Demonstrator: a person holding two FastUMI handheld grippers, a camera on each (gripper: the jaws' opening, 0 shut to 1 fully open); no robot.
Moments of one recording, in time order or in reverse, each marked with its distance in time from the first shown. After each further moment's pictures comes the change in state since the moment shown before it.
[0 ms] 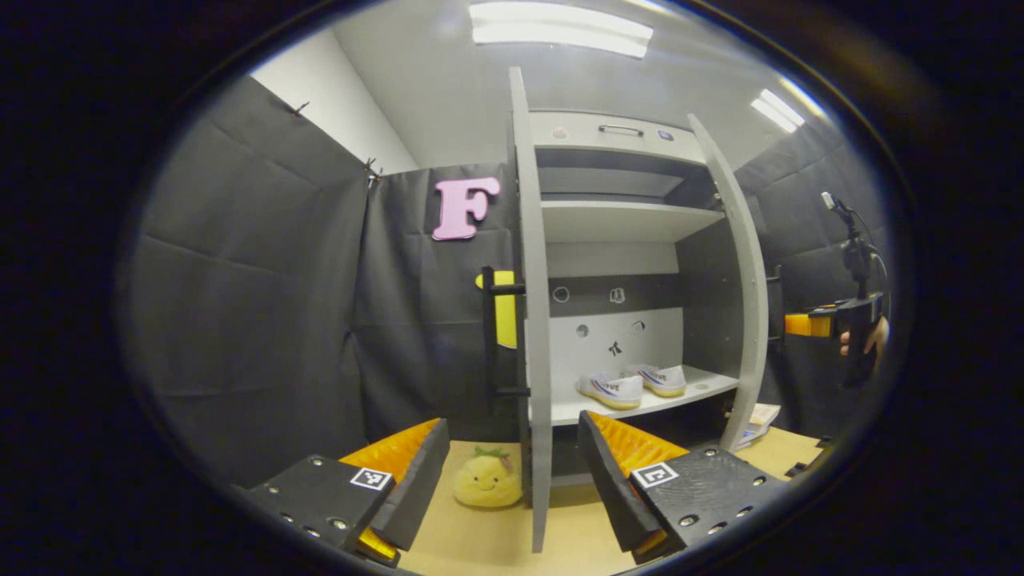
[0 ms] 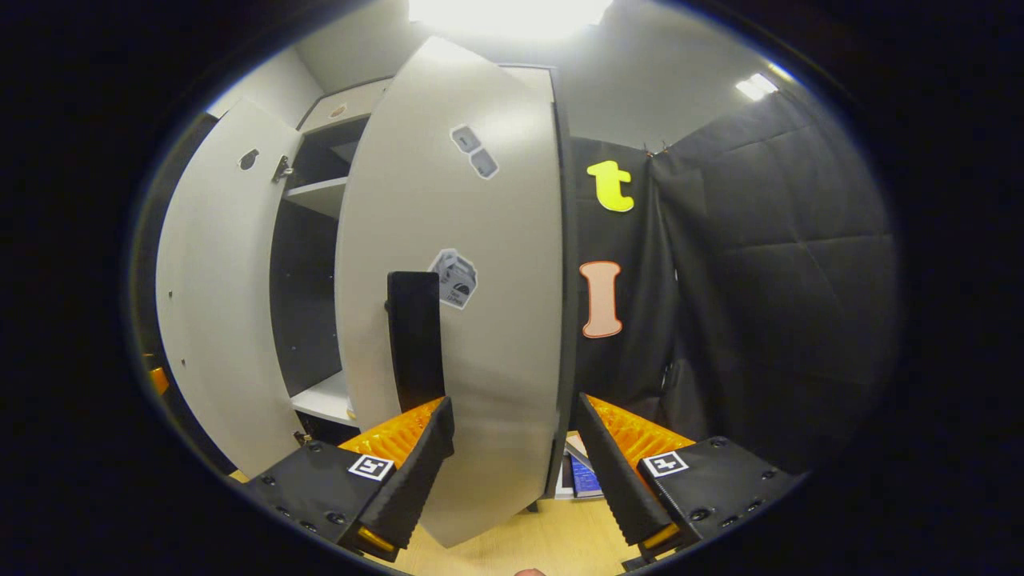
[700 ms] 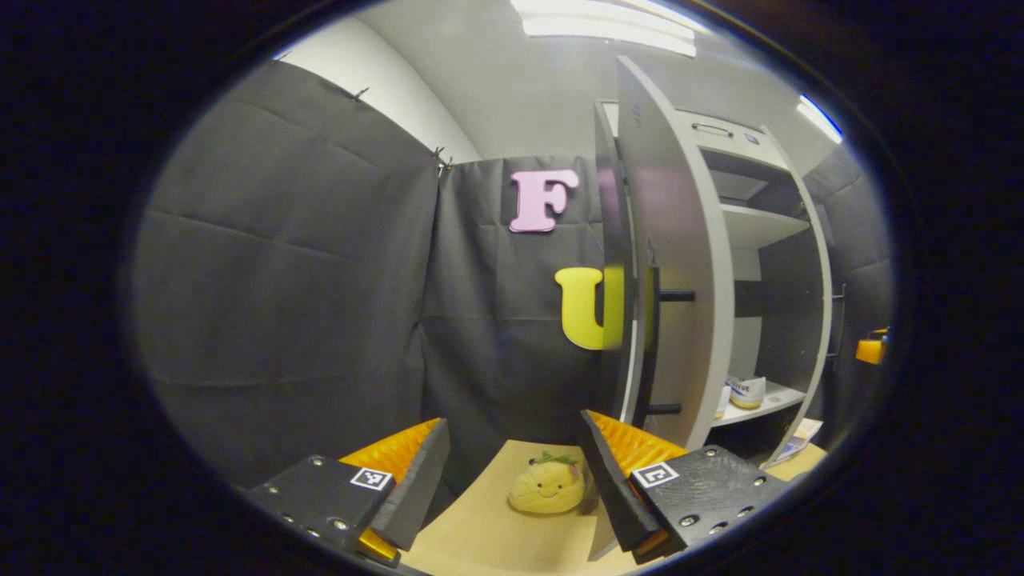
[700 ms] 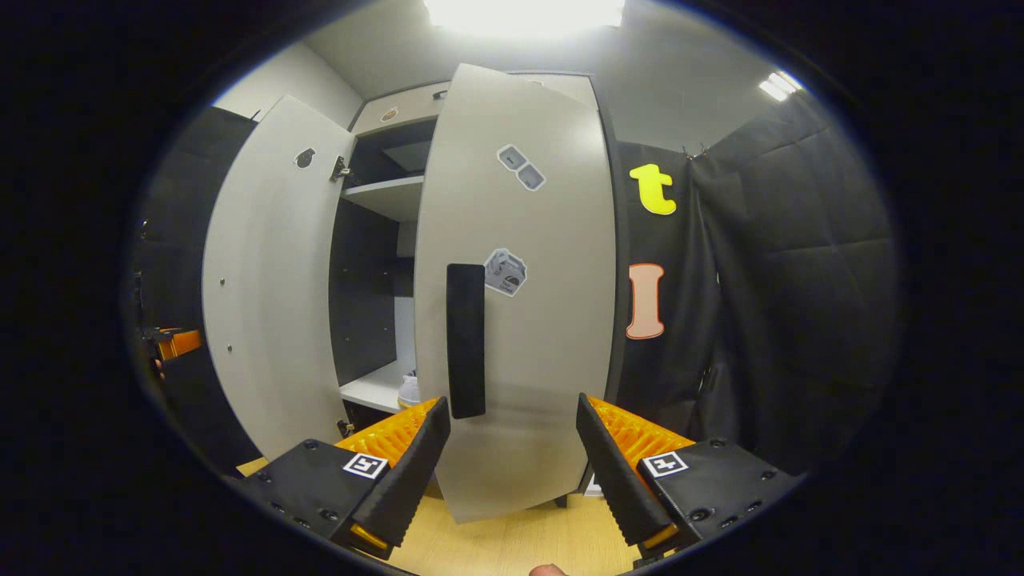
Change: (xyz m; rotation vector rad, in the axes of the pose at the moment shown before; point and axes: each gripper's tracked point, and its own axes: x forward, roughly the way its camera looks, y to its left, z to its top) left arm 0.045 0.108 -0.003 -0.086 0.035 0.196; right arm -0.041 0.020 -0.010 -0.014 -0.008 0.131
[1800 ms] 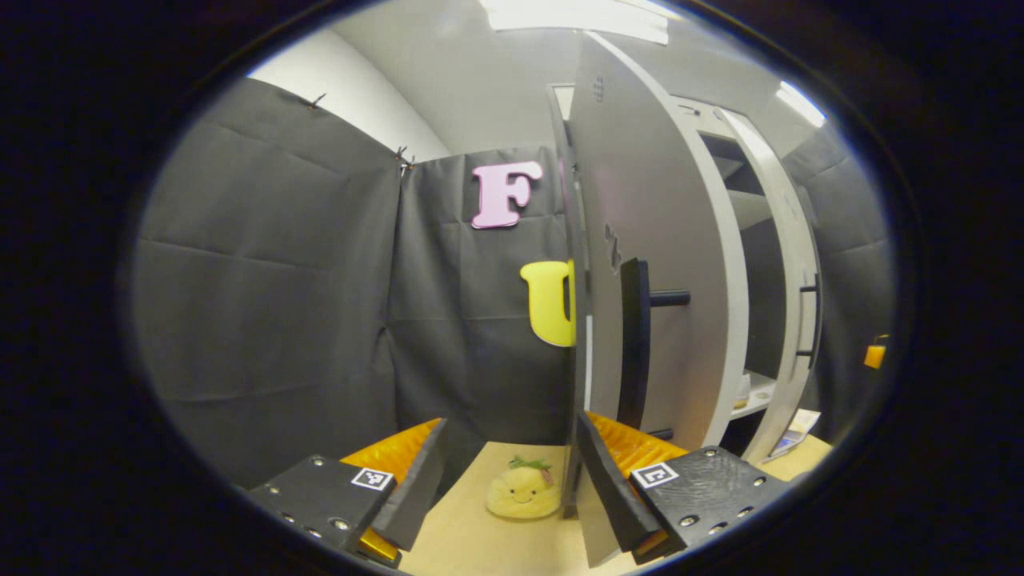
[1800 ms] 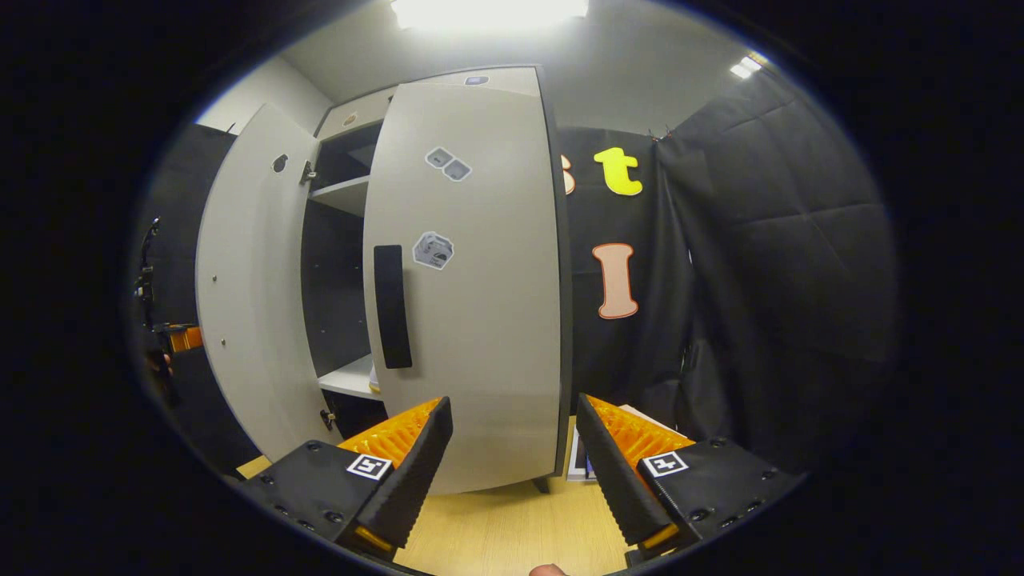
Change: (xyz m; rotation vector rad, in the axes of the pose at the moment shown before) left arm 0.020 -0.090 0.006 0.089 0.005 -0.087; right arm -0.016 -0.050 -0.027 0.071 0.030 -0.042
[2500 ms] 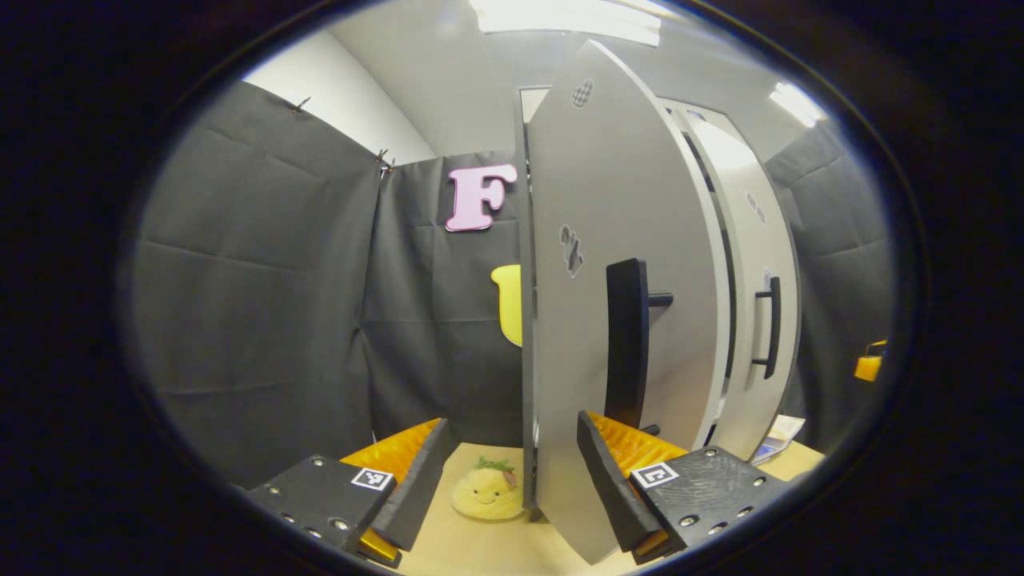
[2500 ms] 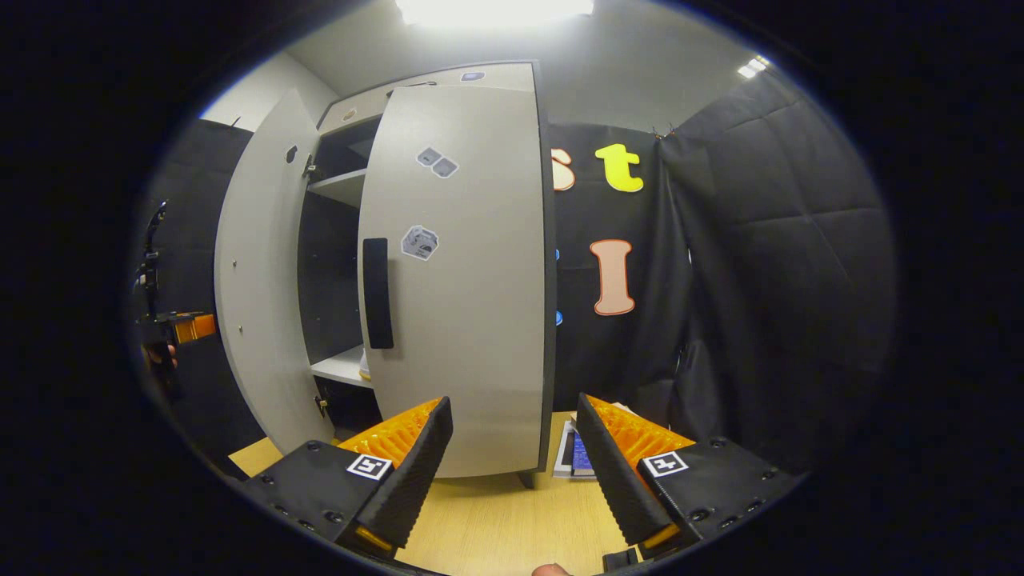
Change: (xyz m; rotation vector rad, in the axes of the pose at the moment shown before) left arm -0.005 -0.064 0.000 -0.013 -0.012 -0.051; right arm -0.010 -0.034 -0.008 -0.030 0.027 -0.003
